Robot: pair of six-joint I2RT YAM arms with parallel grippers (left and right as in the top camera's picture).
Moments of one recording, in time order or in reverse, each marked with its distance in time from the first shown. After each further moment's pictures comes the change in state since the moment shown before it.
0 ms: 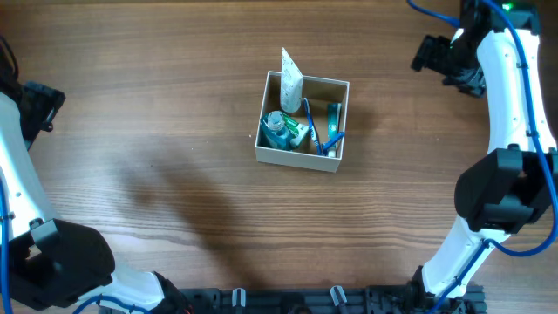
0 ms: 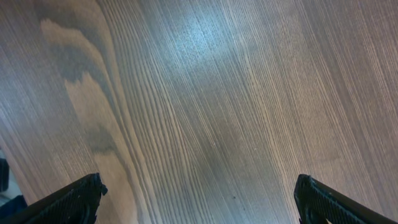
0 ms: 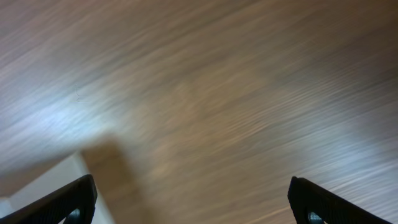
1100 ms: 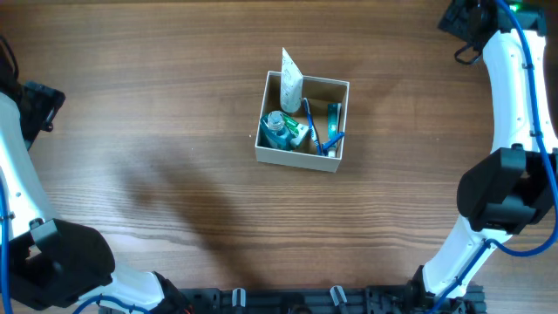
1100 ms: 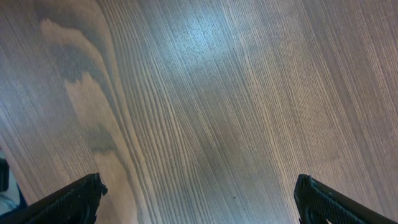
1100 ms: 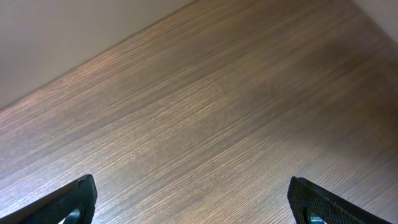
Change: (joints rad) left arm 0.000 0.000 0.000 0.000 0.000 0.000; right arm -0.022 0.000 -0.002 0.415 0.230 -0.008
